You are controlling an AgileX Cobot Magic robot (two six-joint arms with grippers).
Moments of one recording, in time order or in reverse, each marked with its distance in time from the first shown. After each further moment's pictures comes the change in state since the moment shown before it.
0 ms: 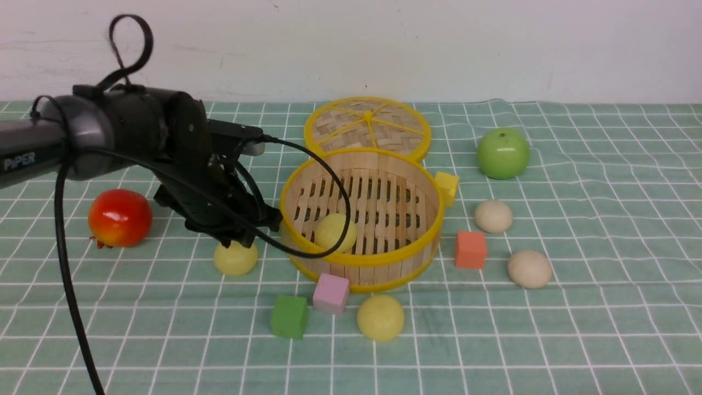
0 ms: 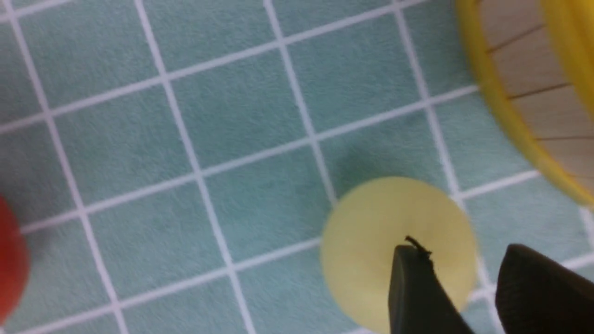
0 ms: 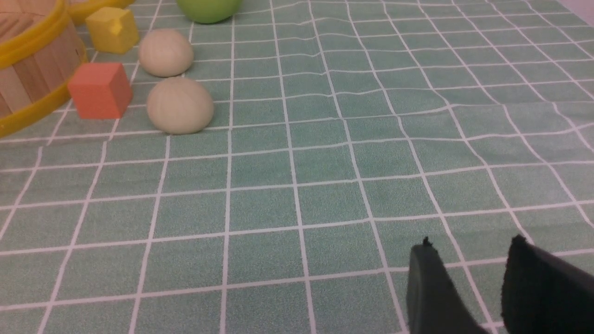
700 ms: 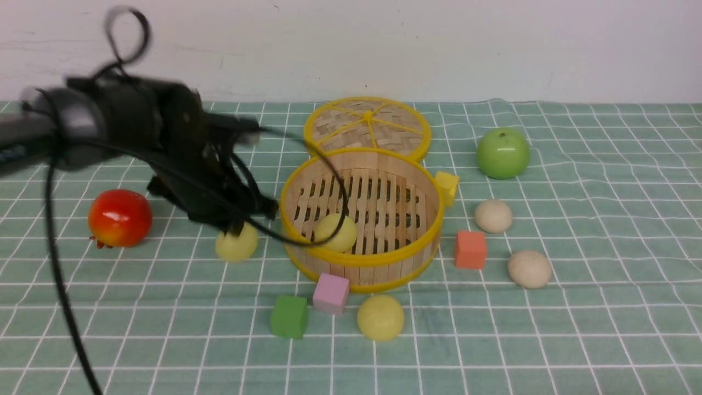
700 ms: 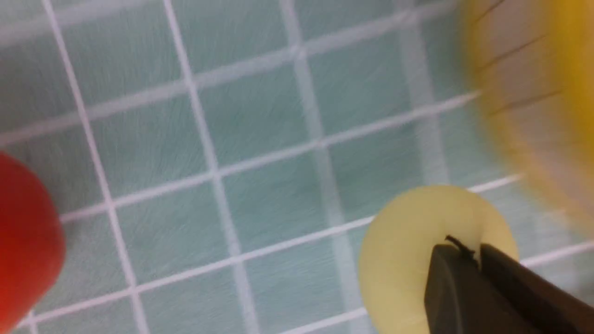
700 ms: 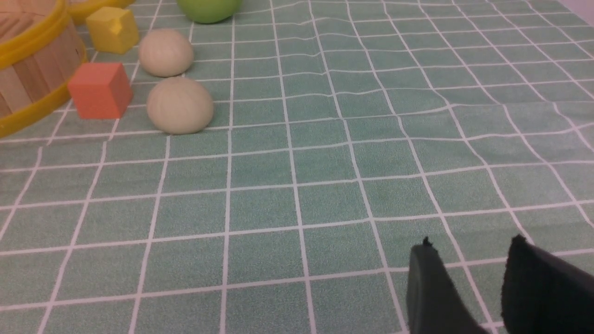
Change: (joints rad) right arm 0.000 0.000 0.000 0.000 0.000 0.000; left arm 0.000 -0.073 -0.031 -0.048 0.039 -0.010
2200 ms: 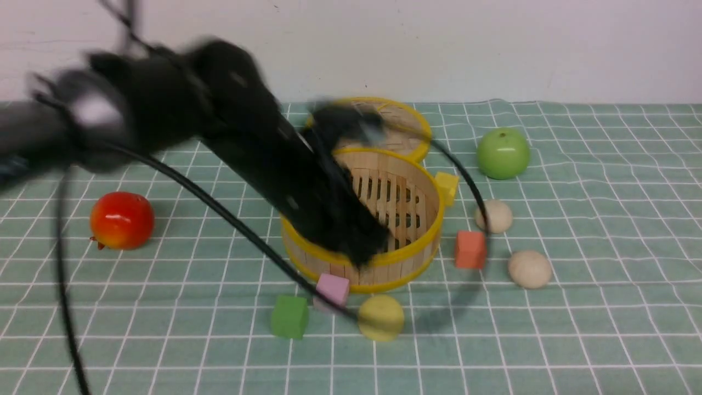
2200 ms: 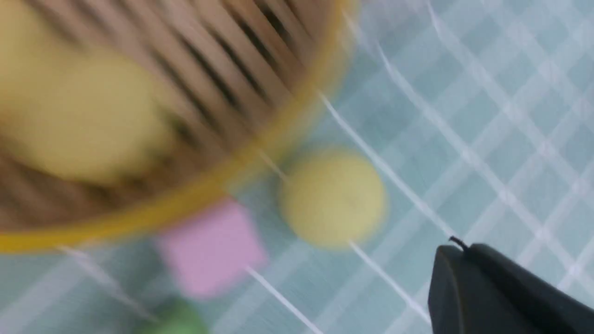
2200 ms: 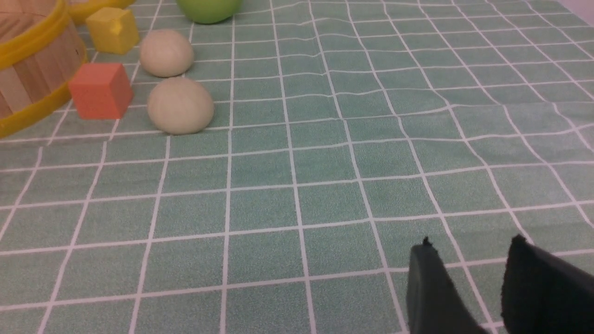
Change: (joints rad) right arm 0.000 0.000 0.000 0.000 0.000 0.000; left arm -0.270 -0.046 0.004 -0.365 0.179 0.377
